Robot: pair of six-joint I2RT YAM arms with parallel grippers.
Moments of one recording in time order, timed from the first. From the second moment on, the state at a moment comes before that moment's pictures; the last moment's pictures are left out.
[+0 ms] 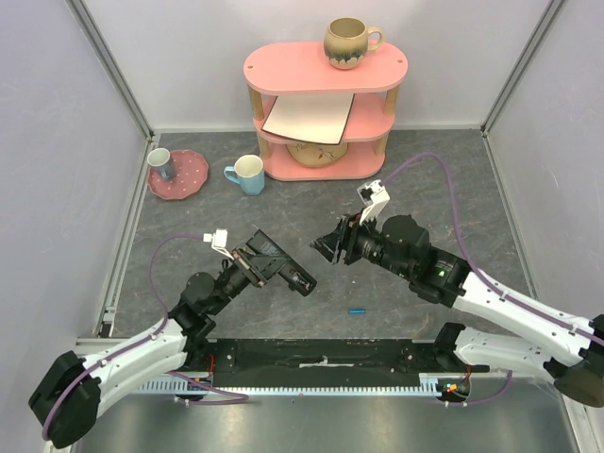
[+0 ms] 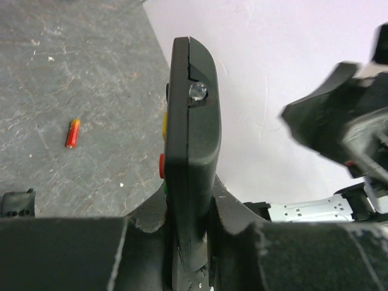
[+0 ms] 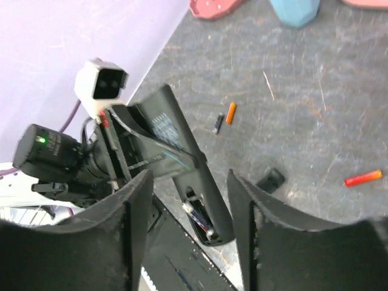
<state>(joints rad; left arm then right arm) -0.74 0.67 0.05 0.74 0.04 -1.07 0.96 0.98 0.82 -0.07 0.05 0.67</state>
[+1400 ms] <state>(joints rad) -0.74 0.78 0.13 0.70 0.15 -1.07 1.21 1.29 1.10 -0.48 0.11 0.22</state>
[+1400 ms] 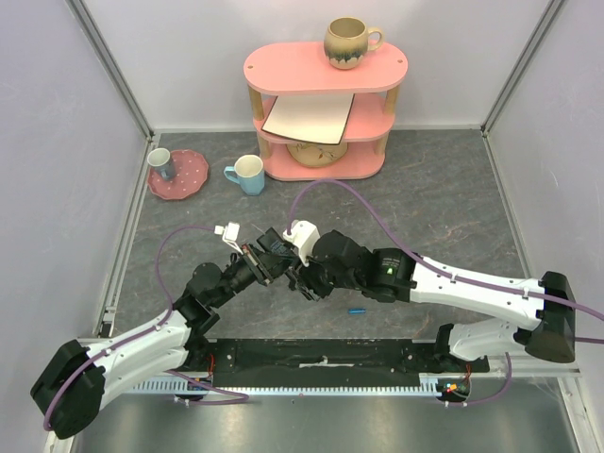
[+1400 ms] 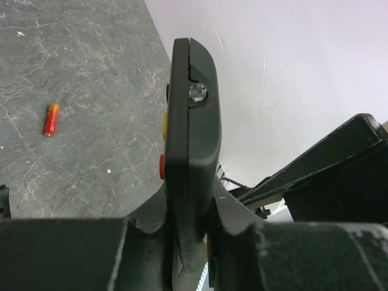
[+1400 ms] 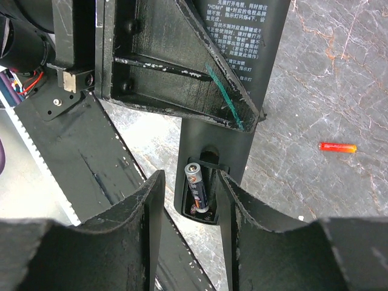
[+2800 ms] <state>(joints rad) -0.74 0.75 0.13 0.68 0.16 -1.07 1.21 1.22 1.01 -0.38 0.16 0.28</state>
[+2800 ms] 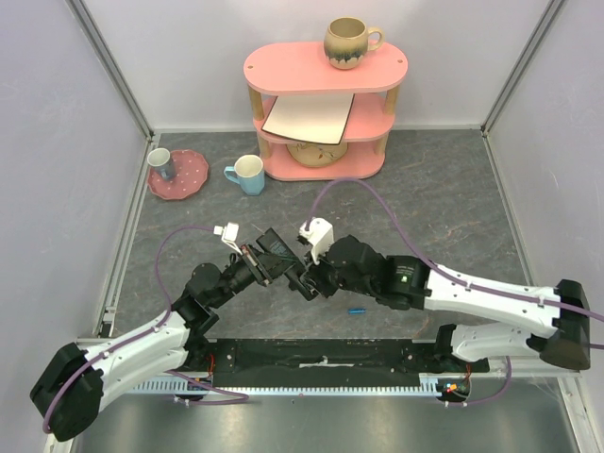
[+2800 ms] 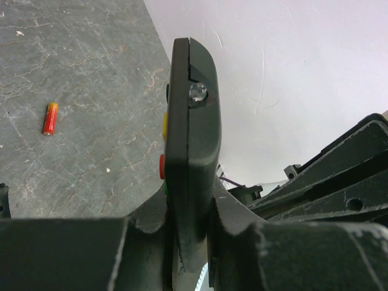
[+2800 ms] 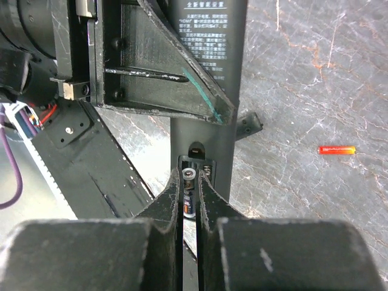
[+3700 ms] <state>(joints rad) -0.74 0.84 0.13 0.80 0.13 -1.25 1.26 1.02 0.80 -0.02 0.32 0.30</state>
